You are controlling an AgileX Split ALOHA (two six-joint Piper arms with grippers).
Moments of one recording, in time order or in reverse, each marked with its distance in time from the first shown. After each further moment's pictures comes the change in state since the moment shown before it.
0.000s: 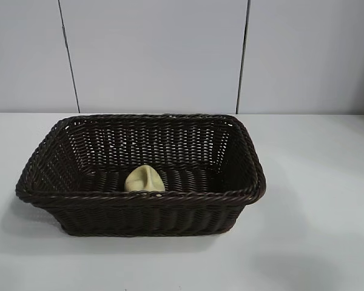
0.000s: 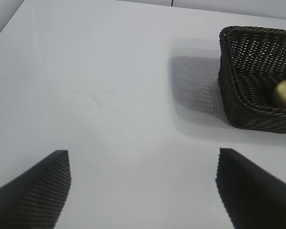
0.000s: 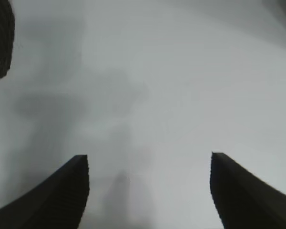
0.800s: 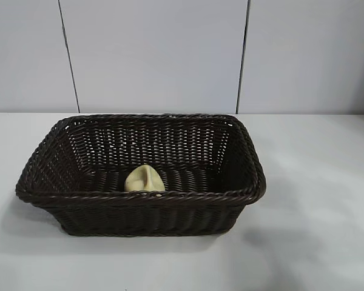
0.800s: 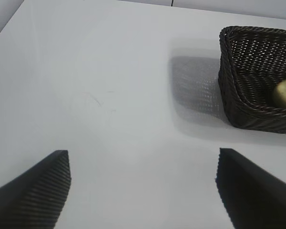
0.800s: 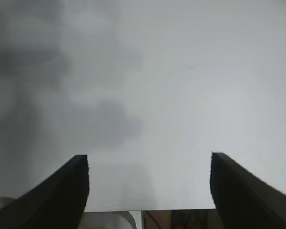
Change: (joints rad) left arm 0.000 0.000 0.000 0.000 0.000 0.000; right arm 0.000 0.628 -0.236 0.000 0.022 0.000
